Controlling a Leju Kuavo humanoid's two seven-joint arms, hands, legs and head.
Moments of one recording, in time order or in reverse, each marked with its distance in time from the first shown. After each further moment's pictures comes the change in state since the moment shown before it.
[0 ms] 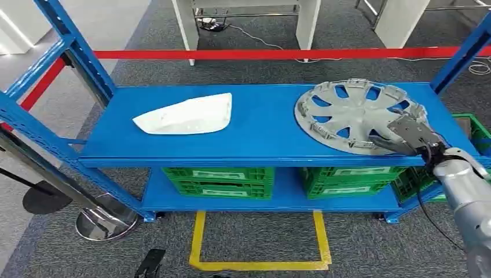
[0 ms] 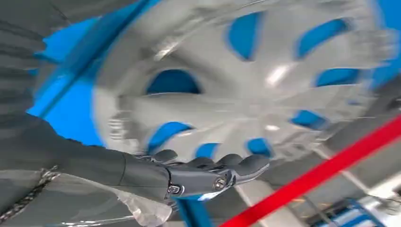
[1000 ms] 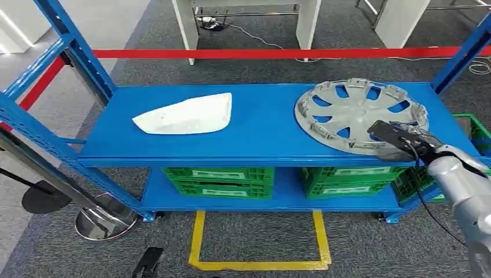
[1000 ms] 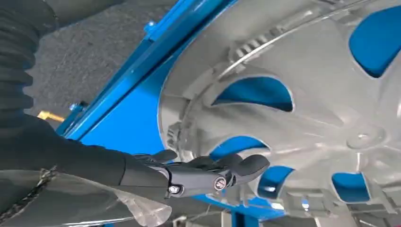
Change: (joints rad) left arm 0.000 0.012 -0.007 -0.003 0.023 -0.002 -0.003; right arm -0.042 0.009 0.128 0.047 0.201 0.015 0.312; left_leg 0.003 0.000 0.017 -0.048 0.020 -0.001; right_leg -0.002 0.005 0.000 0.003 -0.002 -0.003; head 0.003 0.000
